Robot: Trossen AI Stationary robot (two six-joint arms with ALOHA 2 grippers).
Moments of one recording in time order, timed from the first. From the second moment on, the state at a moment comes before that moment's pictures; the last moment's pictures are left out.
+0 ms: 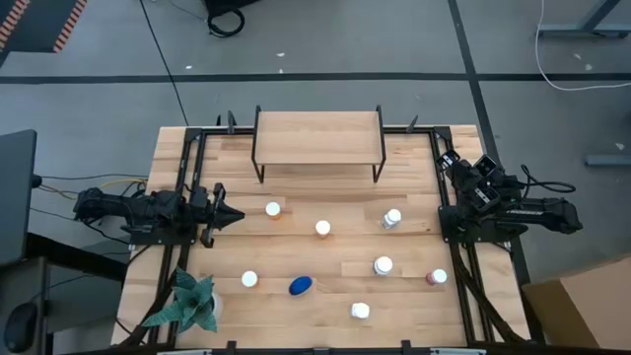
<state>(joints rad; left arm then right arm) -0.16 0.01 0.01 0.07 -0.13 -0.20 -0.15 0.12 0.01 1.09 -0.01 0.58</state>
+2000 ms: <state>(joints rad) -0.16 0.77 1.16 -0.04 -0.29 -0.27 -0.15 0.43 0.56 0.07 0.10 0.41</state>
